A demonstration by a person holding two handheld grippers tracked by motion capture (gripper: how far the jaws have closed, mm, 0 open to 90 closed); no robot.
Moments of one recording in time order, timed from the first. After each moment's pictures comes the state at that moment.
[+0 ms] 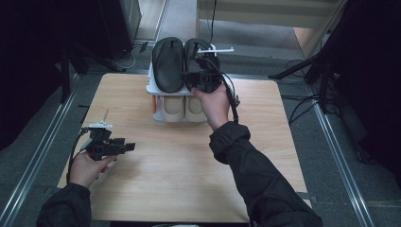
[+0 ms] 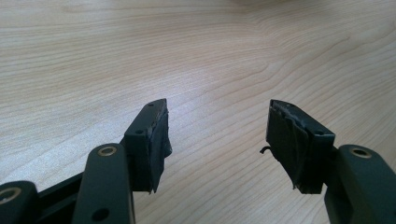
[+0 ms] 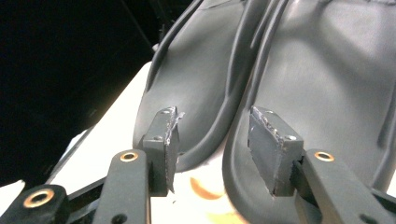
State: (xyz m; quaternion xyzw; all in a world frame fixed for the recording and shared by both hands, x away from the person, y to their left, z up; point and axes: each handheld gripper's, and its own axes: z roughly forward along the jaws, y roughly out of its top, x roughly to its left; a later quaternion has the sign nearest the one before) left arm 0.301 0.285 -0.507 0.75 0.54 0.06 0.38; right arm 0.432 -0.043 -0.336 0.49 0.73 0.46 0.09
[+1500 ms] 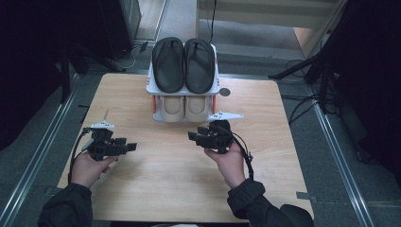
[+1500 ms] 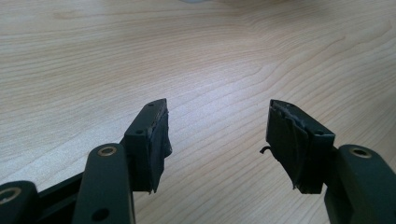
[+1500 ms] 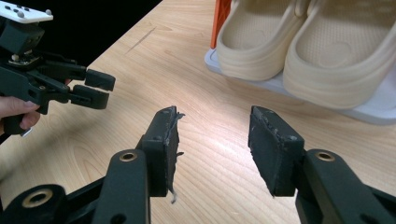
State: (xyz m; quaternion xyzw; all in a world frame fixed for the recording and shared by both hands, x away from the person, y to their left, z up) left arm 0.300 0.279 -0.506 0.75 0.53 0.06 0.38; right arm 0.326 -0.093 -0.452 0.42 0.78 0.47 0.04
